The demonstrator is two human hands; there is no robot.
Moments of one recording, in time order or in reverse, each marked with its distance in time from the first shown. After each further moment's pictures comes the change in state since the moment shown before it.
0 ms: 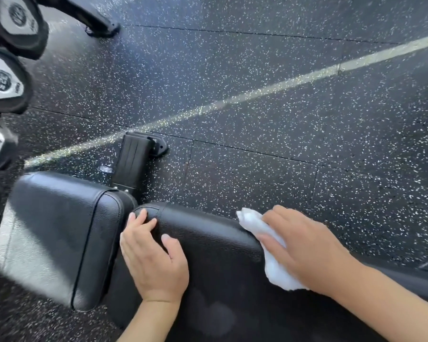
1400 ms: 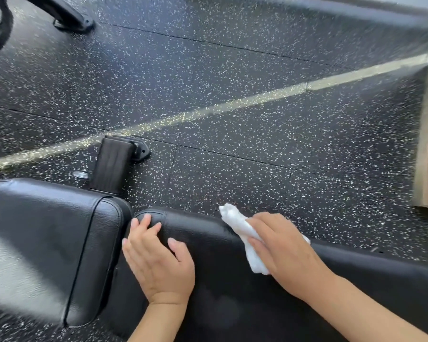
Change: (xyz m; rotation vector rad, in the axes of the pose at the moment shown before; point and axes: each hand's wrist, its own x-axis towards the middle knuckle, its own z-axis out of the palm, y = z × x) left_hand 0.002 -0.004 -0.005 -0.037 -0.034 0.008; right_hand -0.007 -0.047 0.007 0.068 0.093 0.039
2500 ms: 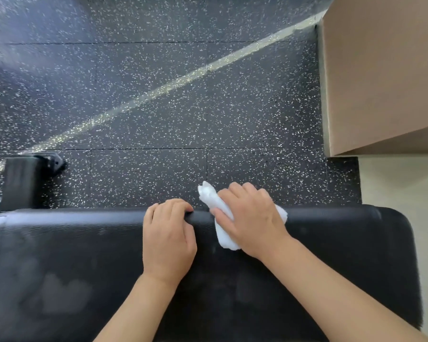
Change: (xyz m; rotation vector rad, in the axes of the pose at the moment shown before) left_hand -0.140 0.213 0.081 -0.067 -0.372 0.595; right_hand -0.141 0.188 -0.029 -0.210 0.253 0.220
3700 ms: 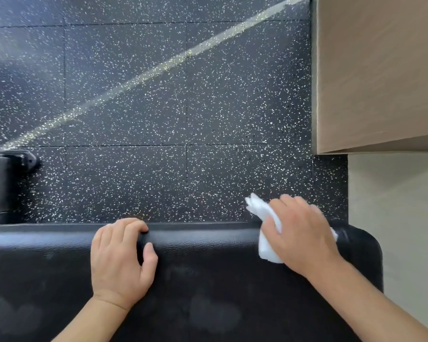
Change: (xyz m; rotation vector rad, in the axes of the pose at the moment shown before) left_hand 0.004 -0.002 0.010 0.165 -0.090 -0.005; right_hand -0.041 0.153 -0.010 0.050 0.004 0.212
